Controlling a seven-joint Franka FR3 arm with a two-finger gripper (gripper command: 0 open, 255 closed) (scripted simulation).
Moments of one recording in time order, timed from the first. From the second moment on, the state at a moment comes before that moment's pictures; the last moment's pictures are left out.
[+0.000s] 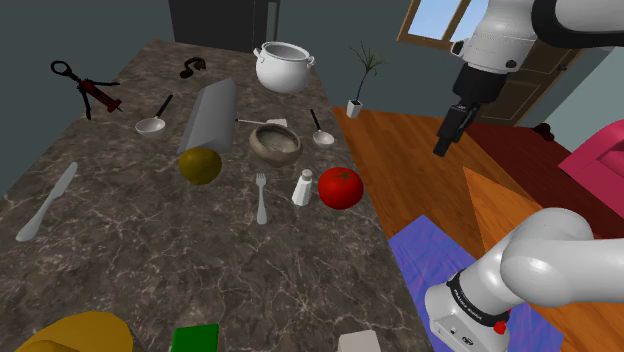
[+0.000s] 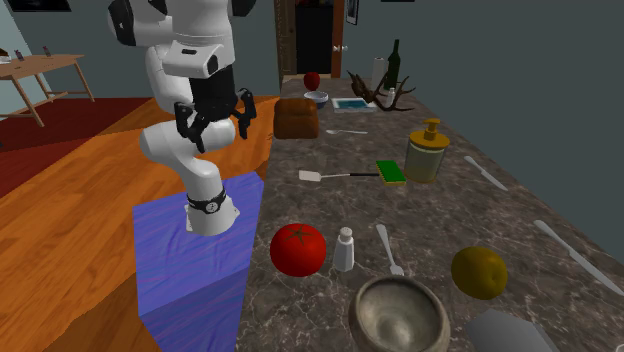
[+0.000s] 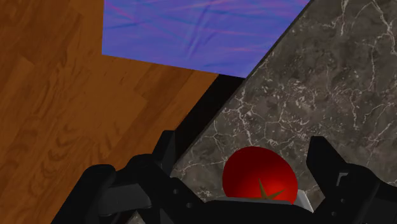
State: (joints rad) arm 0.01 -0.83 0.07 -2.41 0.07 1.45 -0.09
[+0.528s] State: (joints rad) arm 0.01 -0.71 0.20 -2.43 0.17 1.60 0.10
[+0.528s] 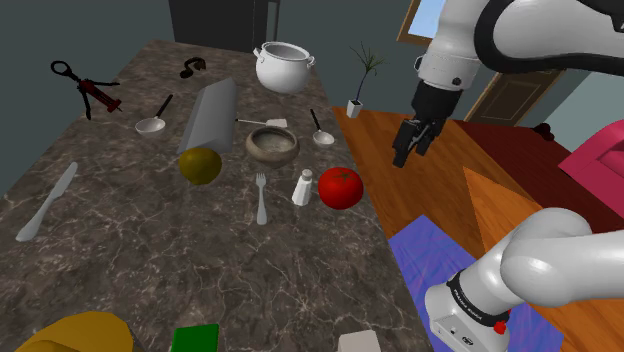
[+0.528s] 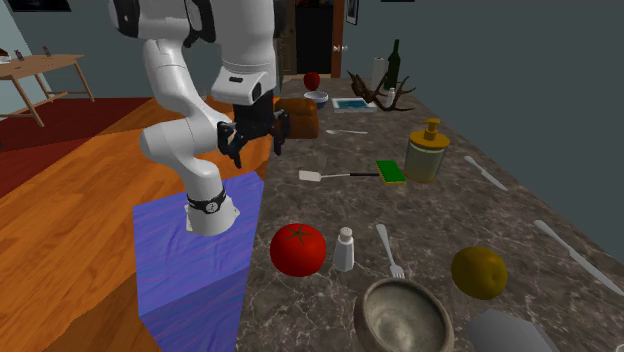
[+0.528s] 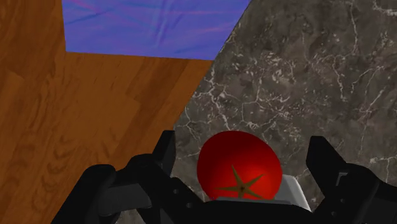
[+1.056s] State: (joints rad) arm -0.01 -0.49 0.36 -2.38 0.24 1.80 0.34
